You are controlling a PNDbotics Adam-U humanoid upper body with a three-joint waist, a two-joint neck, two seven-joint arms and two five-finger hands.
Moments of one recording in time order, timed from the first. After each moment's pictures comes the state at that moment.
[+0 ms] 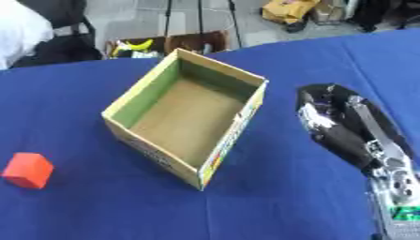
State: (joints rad) left arm -0.36 0.88 0.12 -1.58 -0.59 -0.33 -0.64; right arm -0.40 -0.16 -0.06 -1.95 0.26 0.25 0.24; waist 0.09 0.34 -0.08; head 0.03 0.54
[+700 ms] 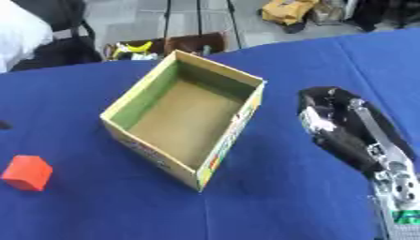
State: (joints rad) left arm -0.40 0.89 0.06 -1.56 -0.57 -0.31 -0.80; right arm -0.40 -0.16 -0.06 -1.94 0.26 0.25 0.25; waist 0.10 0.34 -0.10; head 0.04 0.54
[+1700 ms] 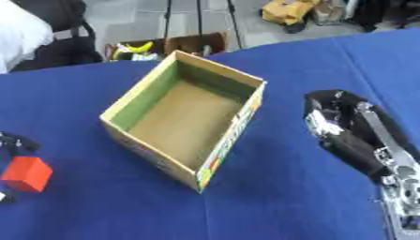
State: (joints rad) left arm -0.46 0.82 -0.03 -1.39 -0.54 -0.30 -0.81; right arm -0.40 -0.16 -0.06 -1.94 0.26 0.25 0.25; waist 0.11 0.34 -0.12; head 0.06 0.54
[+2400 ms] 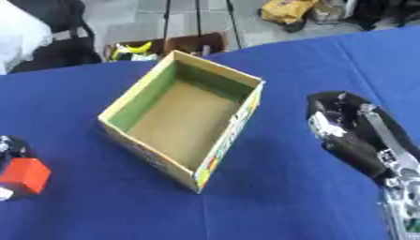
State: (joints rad) left arm -0.49 0.80 -0.04 -1.32 -0.58 -0.31 -0.80; right arm -0.40 -0.16 -0.06 -1.94 0.26 0.25 0.25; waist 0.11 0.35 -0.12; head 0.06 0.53
